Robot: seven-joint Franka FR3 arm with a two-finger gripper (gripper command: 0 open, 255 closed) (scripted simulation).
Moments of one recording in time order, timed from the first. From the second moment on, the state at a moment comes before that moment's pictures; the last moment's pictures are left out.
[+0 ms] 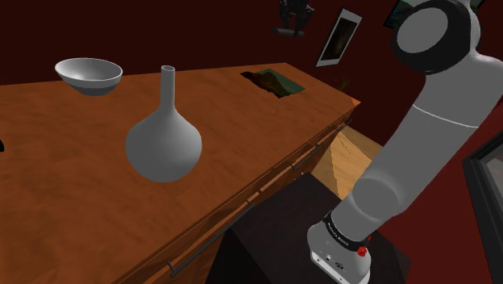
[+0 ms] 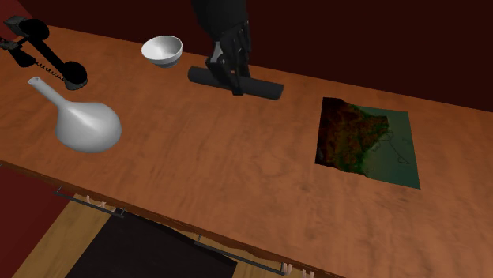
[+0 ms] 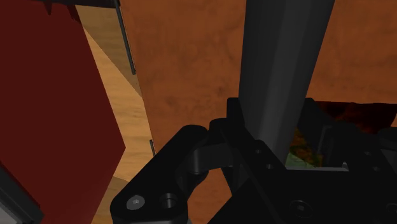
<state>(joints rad) -0.13 0.14 -0.05 -1.26 -0.22 1.44 1.26</state>
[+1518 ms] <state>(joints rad) 0.13 -0.14 0.24 -1.58 -0.18 1.35 1.79</state>
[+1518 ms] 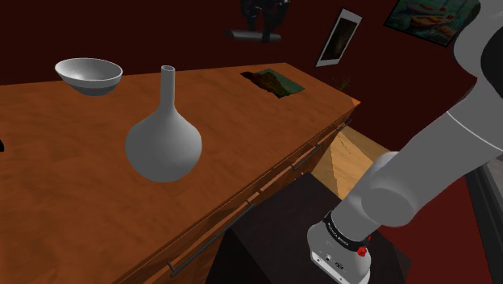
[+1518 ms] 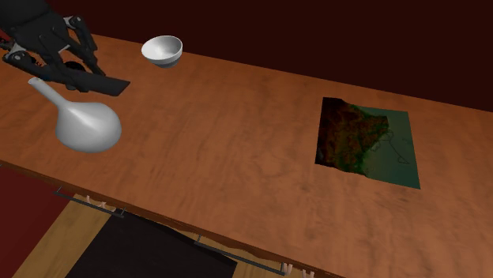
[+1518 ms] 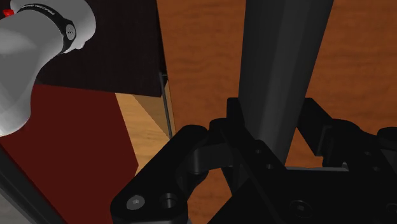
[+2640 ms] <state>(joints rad) 0.20 -0.17 0.32 -1.74 -0.14 1.46 1.96</state>
